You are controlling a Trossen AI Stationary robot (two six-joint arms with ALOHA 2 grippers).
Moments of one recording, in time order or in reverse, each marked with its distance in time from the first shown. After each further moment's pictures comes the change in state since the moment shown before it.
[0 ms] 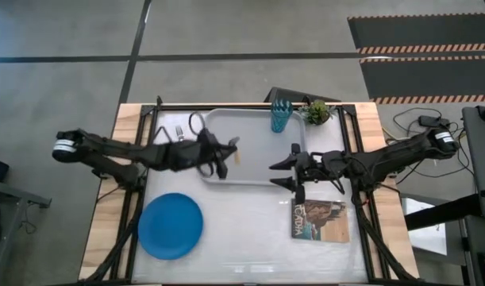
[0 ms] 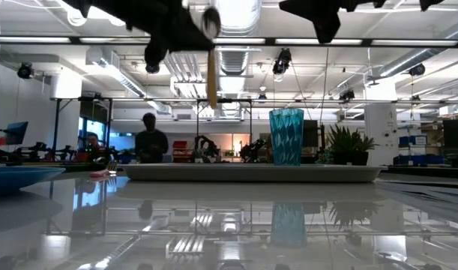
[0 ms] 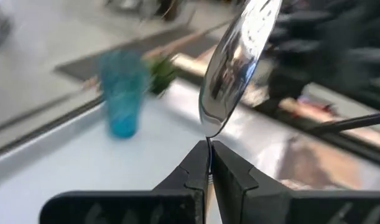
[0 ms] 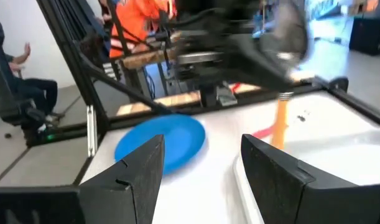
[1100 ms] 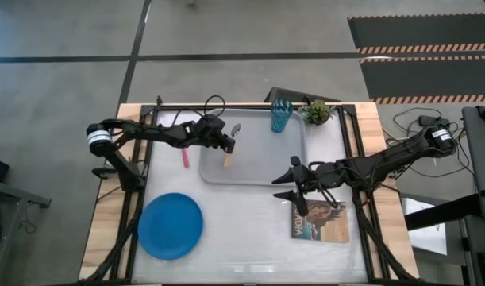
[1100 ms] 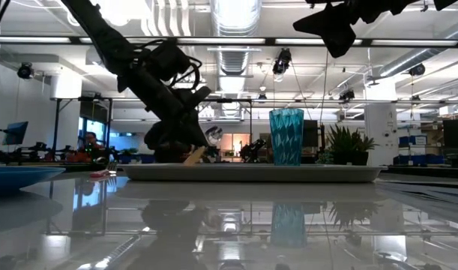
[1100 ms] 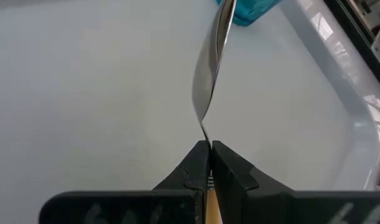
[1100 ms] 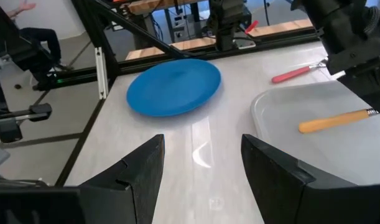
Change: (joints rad) left arm 0.450 0.363 -0.013 -0.044 0.455 -0.277; right arm 0.092 0.022 -0.005 -0.171 -0.005 0.051
